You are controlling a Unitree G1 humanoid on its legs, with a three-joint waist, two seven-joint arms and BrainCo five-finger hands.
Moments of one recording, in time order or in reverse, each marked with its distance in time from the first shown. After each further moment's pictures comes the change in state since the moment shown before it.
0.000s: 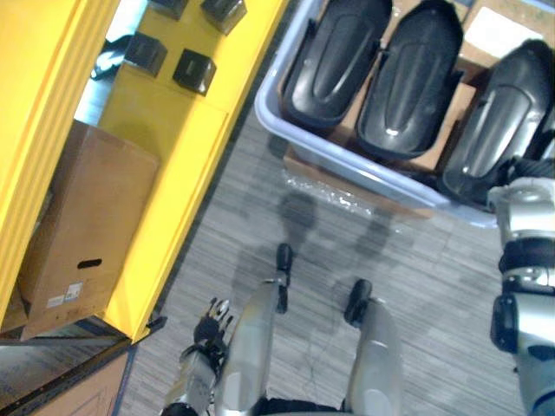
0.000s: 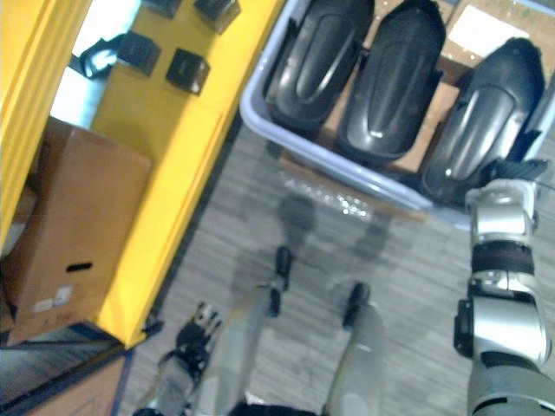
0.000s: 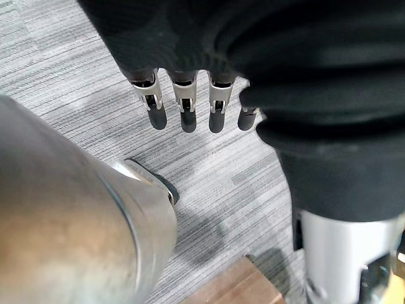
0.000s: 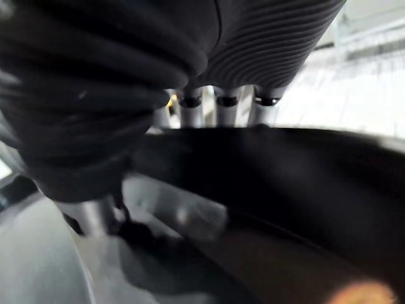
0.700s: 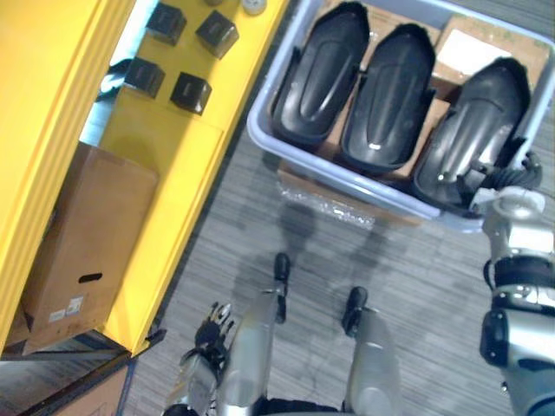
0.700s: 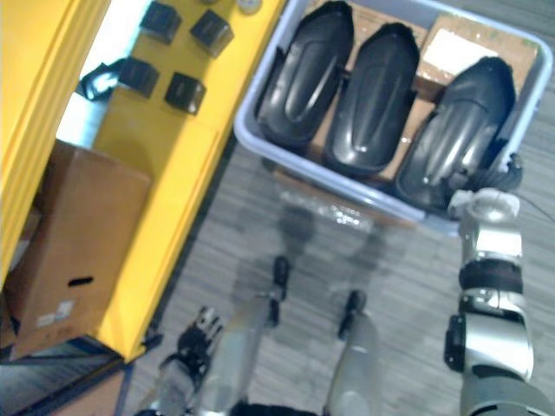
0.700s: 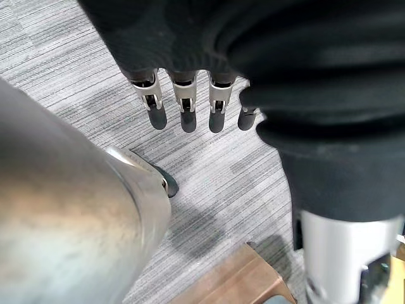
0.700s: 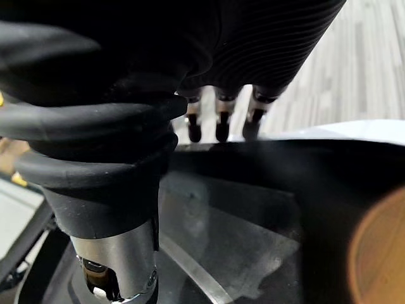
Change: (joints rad) left arm -0.005 -0.018 0.048 0.045 0.036 0.019 -0.008; right arm 0.066 0.059 -0.058 -0.097 0.225 -0.160 0.073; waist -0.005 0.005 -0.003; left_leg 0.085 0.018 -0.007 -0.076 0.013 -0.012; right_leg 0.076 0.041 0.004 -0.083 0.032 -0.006
